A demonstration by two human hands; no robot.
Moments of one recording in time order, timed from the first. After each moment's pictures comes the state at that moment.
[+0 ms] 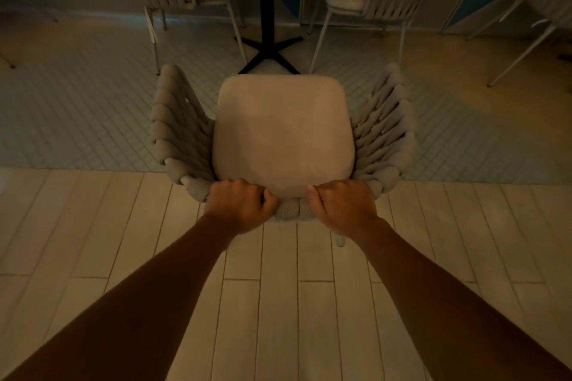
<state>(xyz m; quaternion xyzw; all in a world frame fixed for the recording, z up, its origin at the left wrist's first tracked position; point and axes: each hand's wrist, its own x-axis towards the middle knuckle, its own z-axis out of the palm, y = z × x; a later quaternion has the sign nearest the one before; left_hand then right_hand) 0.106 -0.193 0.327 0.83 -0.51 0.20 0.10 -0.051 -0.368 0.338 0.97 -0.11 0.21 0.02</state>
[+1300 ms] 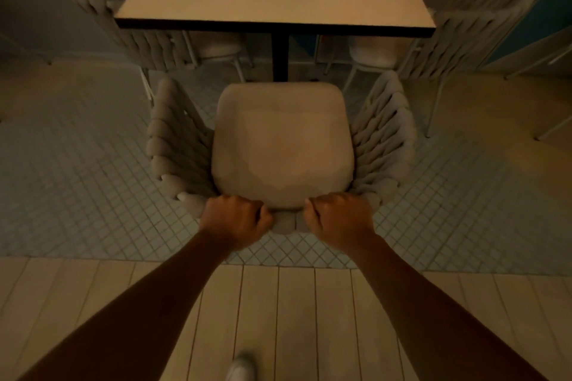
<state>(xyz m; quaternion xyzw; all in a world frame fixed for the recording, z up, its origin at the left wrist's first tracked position) 0.434 -0.395 0.337 0.84 -0.50 0.16 0.13 0.285 -0.577 0.336 0.97 -0.14 0.22 -0.01</state>
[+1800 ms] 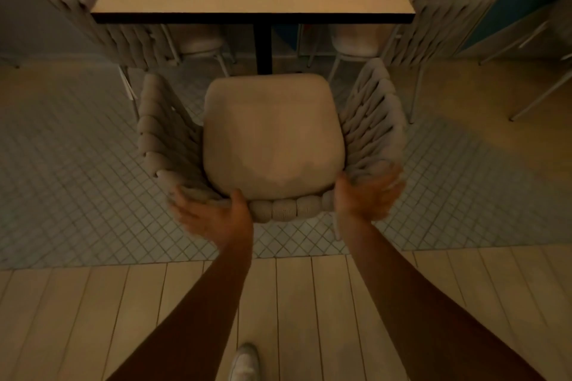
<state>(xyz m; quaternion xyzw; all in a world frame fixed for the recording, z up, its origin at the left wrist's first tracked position) 0.390 -0.406 0.335 0.86 0.08 0.04 0.50 0.293 -0.563 0.349 0.56 -0.69 0.28 -0.36</state>
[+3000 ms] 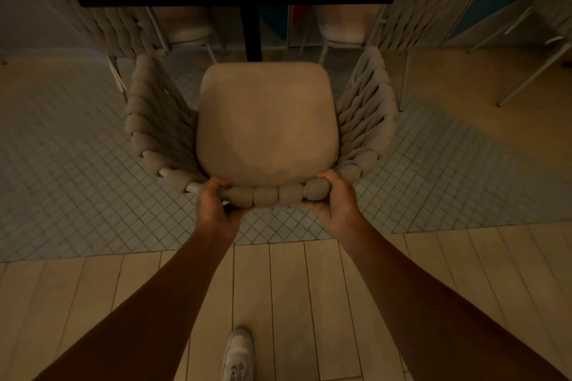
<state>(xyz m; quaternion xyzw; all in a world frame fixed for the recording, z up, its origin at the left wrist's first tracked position) 0.378 -0.381 0.328 0.47 0.22 -0.35 0.78 0.246 -0.538 0.322 0.24 -0.47 0.23 -0.82</state>
